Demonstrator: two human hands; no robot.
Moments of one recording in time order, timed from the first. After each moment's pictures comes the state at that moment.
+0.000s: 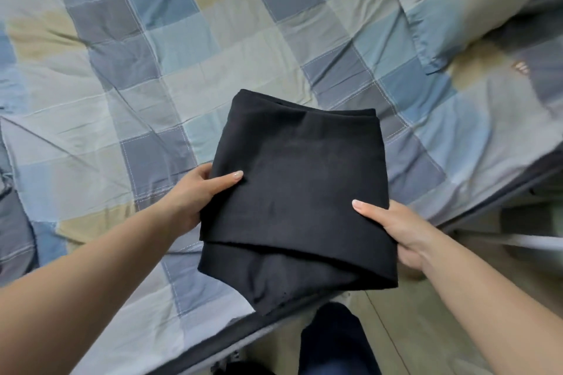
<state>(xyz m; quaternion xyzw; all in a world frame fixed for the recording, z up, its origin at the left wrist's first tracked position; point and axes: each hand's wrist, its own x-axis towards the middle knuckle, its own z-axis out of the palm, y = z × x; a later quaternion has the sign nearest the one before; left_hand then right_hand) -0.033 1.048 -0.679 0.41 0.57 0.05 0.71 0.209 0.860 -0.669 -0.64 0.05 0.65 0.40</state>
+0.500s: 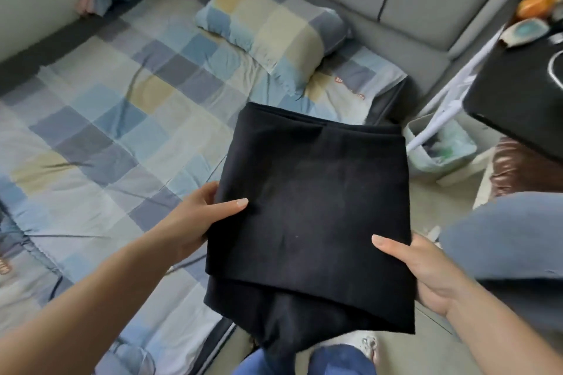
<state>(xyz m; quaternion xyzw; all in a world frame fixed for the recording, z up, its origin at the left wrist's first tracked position) -0.070 0.930 -0.383 0.54 0.35 -0.07 0.76 0.059 0.636 -0.377 -0.62 0.11 0.50 0.60</state>
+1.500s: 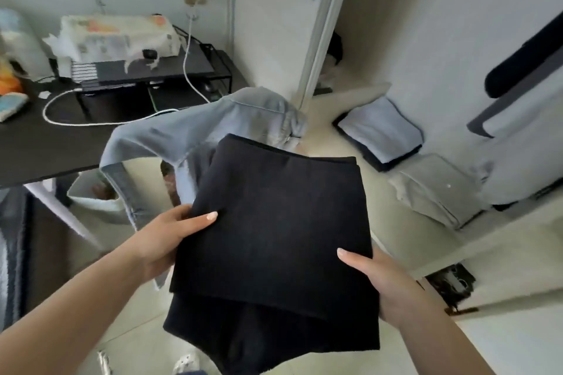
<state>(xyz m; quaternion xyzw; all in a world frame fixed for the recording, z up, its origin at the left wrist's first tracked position) -0.002 0.348 -0.227 0.60 -0.05 -0.45 0.66 -0.209 0.106 -0.206 -0.55 0.39 0.01 0.74</state>
